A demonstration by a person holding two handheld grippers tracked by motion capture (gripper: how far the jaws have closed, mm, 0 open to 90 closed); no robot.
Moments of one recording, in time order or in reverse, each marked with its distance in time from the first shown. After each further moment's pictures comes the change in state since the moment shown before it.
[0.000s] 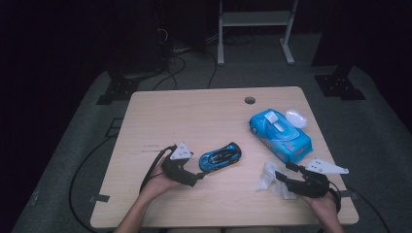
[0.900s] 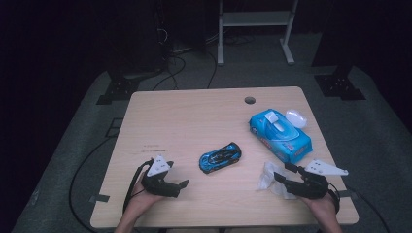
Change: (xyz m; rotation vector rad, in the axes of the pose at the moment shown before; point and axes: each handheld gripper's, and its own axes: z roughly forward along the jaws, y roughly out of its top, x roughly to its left) left arm -0.007 -0.051 -0.043 -0.085 0.138 -0.103; right arm 0.005 -0.001 0.001 -0.013 0.010 -0.005
